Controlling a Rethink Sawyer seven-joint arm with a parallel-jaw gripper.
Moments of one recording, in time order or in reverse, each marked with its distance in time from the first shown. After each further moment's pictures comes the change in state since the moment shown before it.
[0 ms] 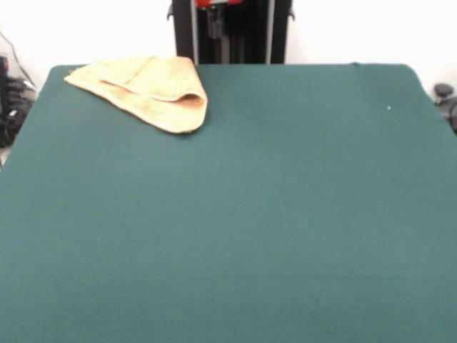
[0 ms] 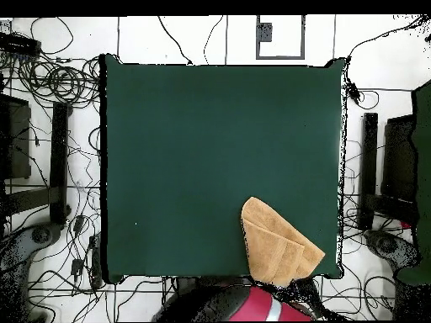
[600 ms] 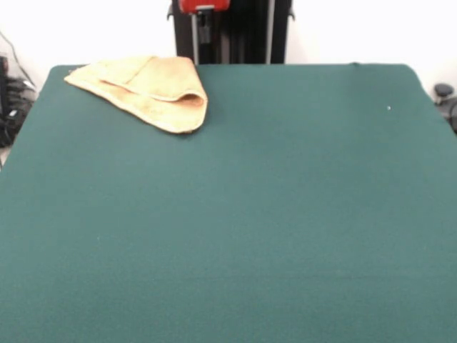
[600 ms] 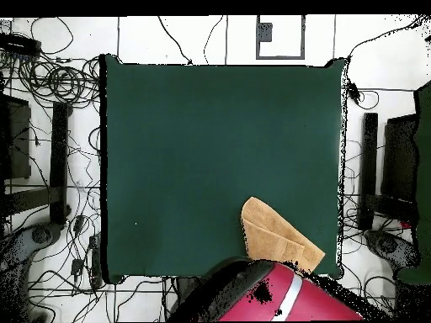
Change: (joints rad) arm -0.052 0.100 -0.052 -0.050 0.020 -0.098 0.000
